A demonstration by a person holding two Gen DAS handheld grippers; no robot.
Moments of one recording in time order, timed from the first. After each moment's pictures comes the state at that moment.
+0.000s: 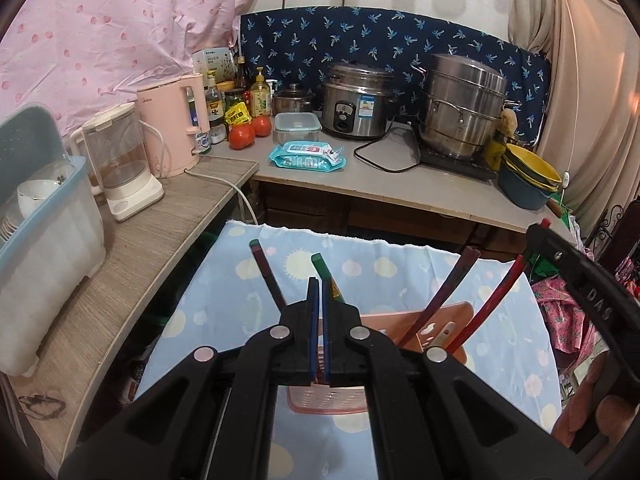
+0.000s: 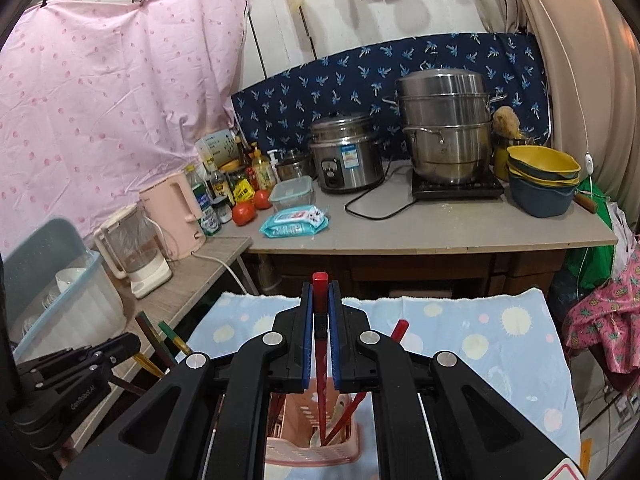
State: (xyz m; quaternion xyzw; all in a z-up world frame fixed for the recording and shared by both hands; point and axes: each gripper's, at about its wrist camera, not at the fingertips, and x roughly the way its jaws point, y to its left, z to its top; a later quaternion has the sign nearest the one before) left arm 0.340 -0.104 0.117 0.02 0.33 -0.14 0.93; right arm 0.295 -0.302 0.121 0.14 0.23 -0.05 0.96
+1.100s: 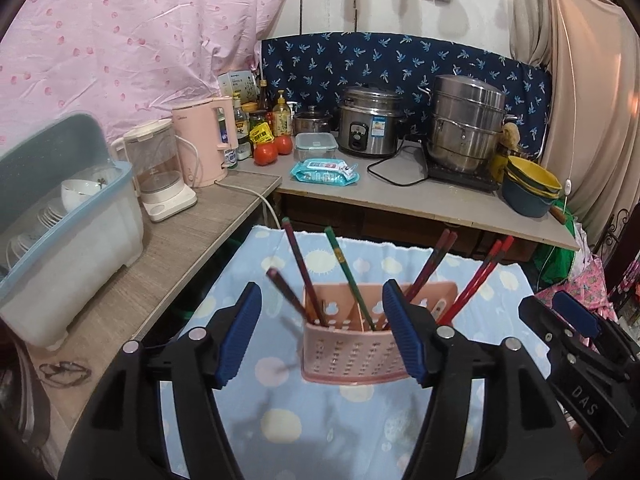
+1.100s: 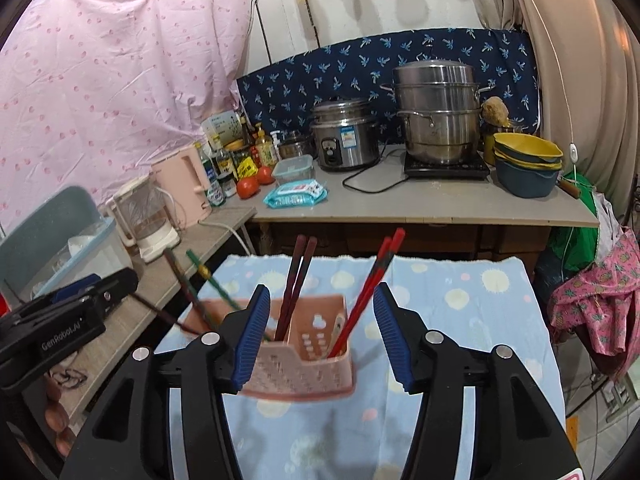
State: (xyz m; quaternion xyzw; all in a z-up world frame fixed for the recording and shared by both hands) left arm 0.257 -0.090 0.136 0.03 0.30 -0.10 0.95; right arm 0.215 -0.281 0.117 0.12 0.26 -0.05 0.96
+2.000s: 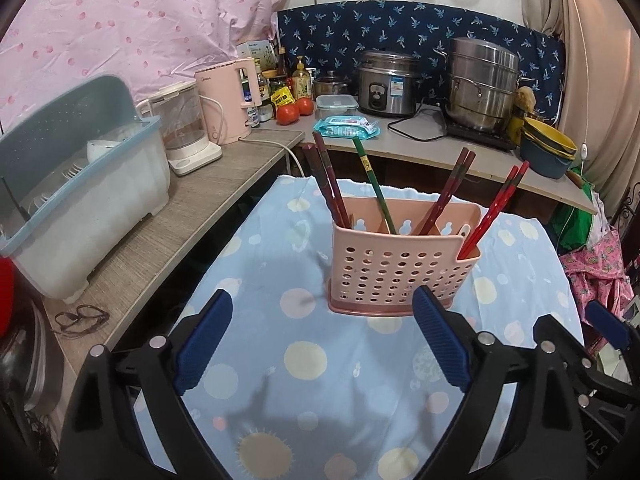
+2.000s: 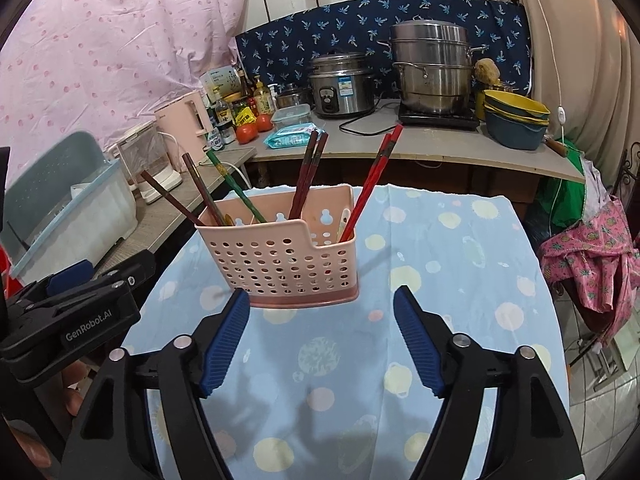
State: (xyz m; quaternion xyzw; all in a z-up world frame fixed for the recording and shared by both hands) left arm 0.212 -0.073 0.092 0.05 0.34 -0.07 0.94; right arm 0.151 -0.244 0.078 0.12 0.33 -0.06 0.94
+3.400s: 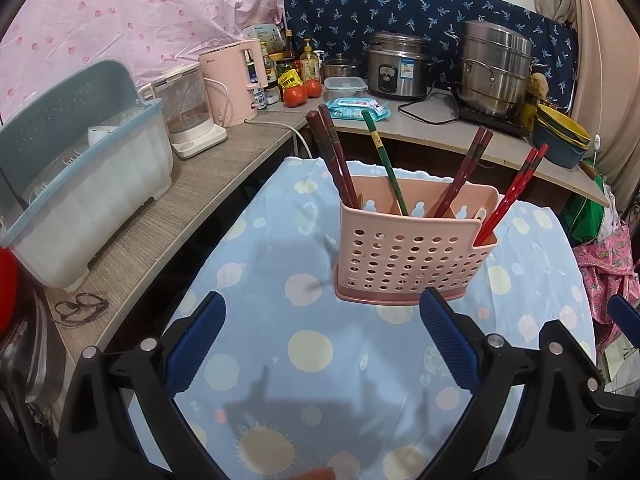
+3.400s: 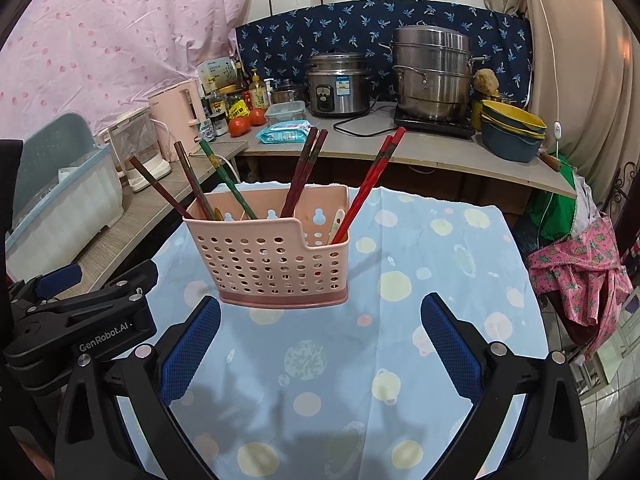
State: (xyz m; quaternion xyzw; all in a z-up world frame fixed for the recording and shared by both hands) left arm 0.226 -0.073 0.075 0.05 0.37 -0.05 0.93; right arm 0.163 -0.235 0.074 0.08 0.33 -0.08 0.94
